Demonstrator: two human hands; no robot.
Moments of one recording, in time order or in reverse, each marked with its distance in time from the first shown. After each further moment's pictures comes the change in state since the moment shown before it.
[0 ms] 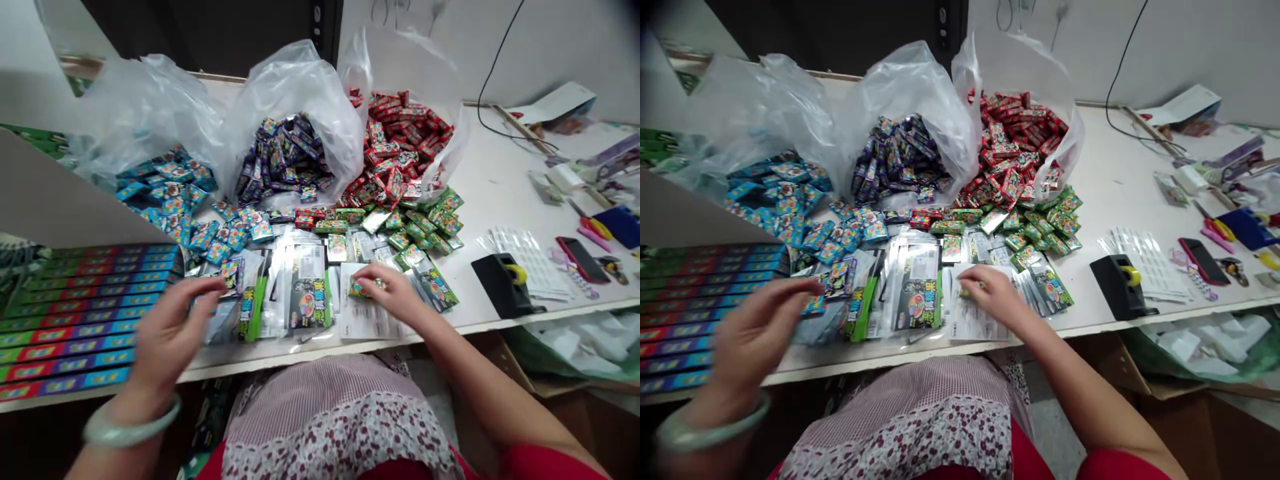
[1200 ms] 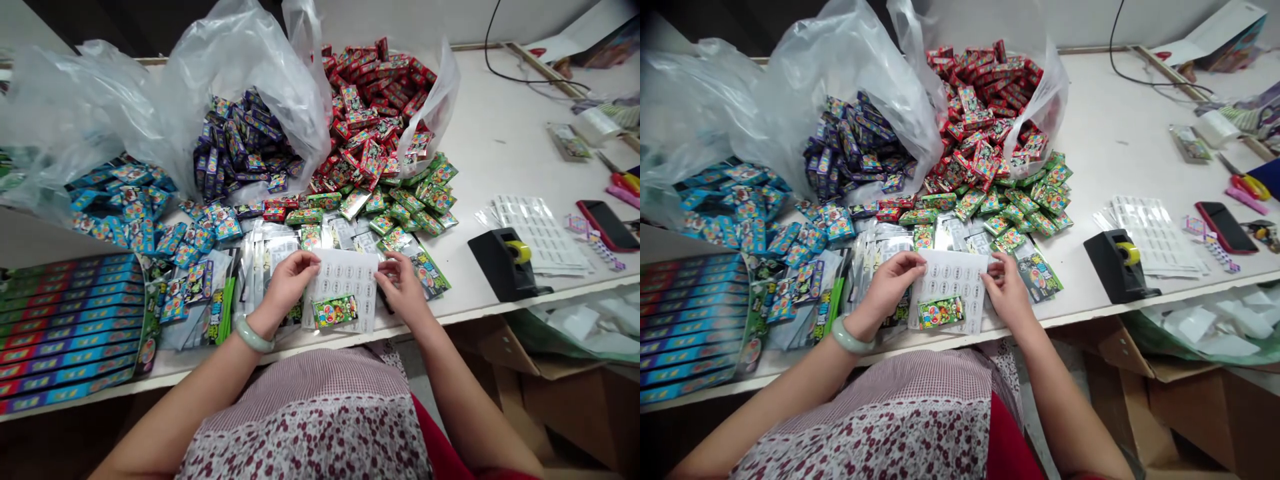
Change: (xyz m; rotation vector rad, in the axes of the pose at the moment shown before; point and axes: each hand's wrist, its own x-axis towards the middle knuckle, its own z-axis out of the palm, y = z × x) left_hand 0.047 0.098 0.183 -0.656 -0.387 -0.300; right_hand -0.057 0.080 -0.013 0.205 0.401 0.401
